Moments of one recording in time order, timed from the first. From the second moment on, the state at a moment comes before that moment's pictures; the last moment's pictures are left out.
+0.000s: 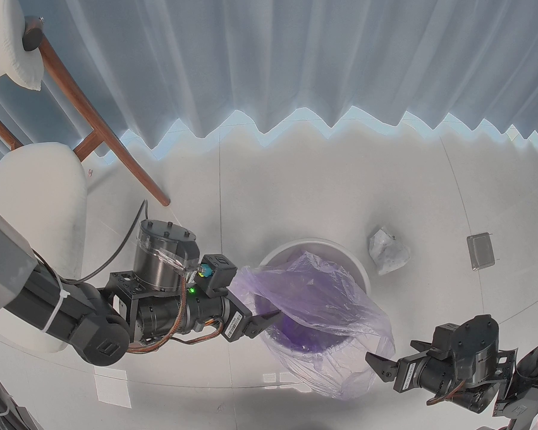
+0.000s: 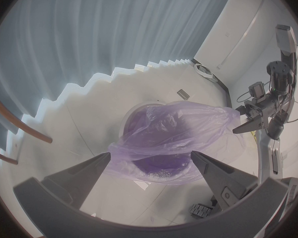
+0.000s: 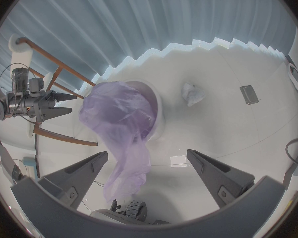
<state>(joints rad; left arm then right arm) -0.62 1.86 -0.73 -0.63 -0.11 0.20 0.79 1.75 -0.08 -1.04 -0.34 0.54</state>
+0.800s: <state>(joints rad) -0.66 1.97 -0.83 -0.61 -0.19 0.39 0.82 1.90 -0.08 -1.23 -0.34 0.55</state>
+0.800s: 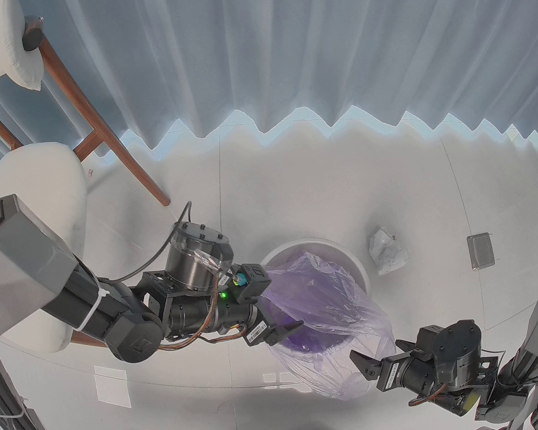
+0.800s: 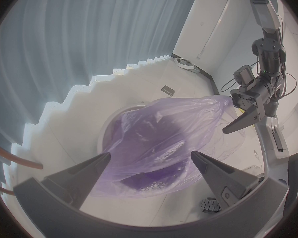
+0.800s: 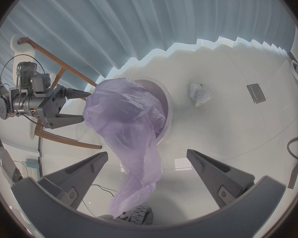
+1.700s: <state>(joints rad) -0.72 2.13 -0.98 -0.61 -0.14 0.34 0.78 2.00 -0.08 -1.38 -0.35 0.56</state>
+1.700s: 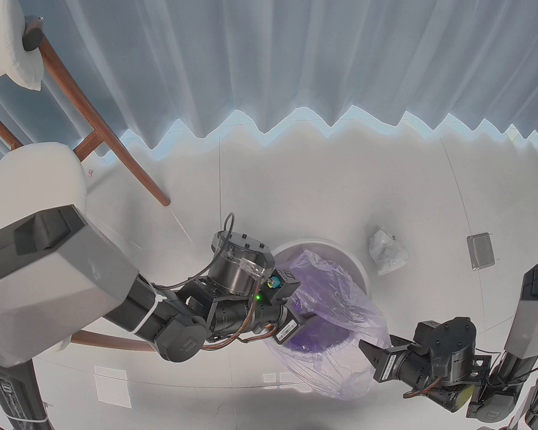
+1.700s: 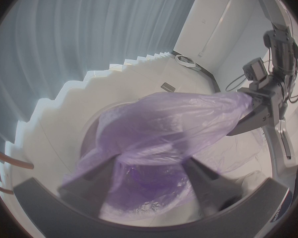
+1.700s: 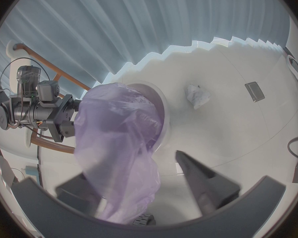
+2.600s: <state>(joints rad) -0.62 2.08 -1.14 -0.47 -0.14 0.11 0.53 1.95 -0.16 -1.46 -0.05 0.54</state>
